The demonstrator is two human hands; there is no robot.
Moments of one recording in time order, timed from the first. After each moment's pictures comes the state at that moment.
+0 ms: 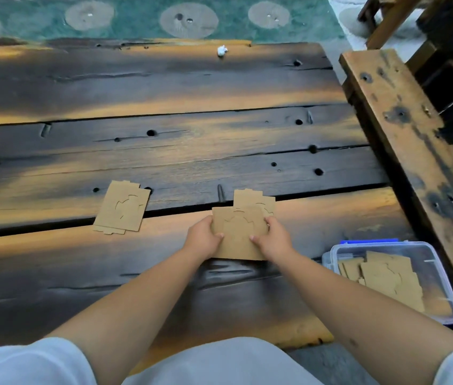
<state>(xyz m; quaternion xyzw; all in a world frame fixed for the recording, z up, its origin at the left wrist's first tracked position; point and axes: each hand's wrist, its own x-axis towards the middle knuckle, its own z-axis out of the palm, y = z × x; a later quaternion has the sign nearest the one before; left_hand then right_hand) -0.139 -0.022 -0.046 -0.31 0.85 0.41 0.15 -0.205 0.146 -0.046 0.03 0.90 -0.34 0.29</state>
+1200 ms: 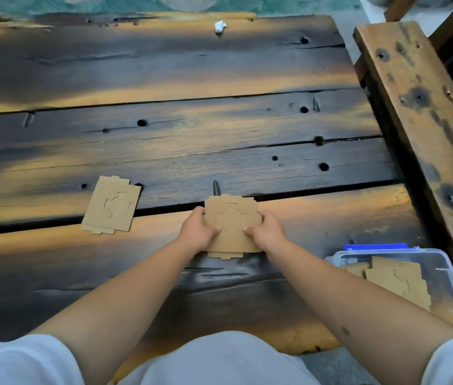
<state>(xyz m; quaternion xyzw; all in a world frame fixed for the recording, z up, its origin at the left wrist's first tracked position) -0.168 -0.034 -0.072 -0.38 0.78 0.48 0.17 -0.237 0.131 -0.069 0.11 0.84 -0.41 0.34</state>
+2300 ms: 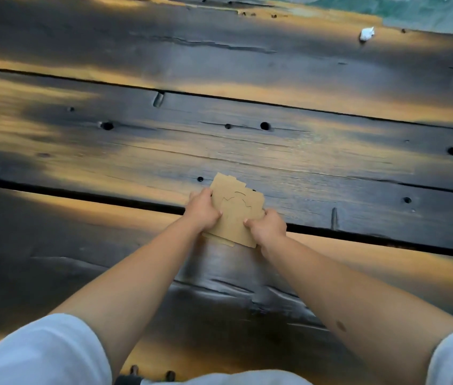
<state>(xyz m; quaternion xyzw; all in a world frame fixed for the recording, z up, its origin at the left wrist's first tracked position) -0.093 -0.287 -0.069 -0.45 0.79 0.37 0.16 -0.167 -0.144 -0.075 0.07 0.86 -0.33 0.38</state>
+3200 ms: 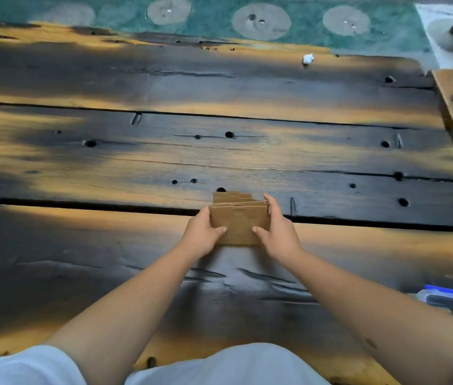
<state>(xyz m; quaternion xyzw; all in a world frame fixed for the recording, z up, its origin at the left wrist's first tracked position) -0.066 -0.175 -0.022 -0.38 0.78 0.49 0.04 -0.171 -0.011 -0.027 -0.20 0.89 -0.33 0.25</state>
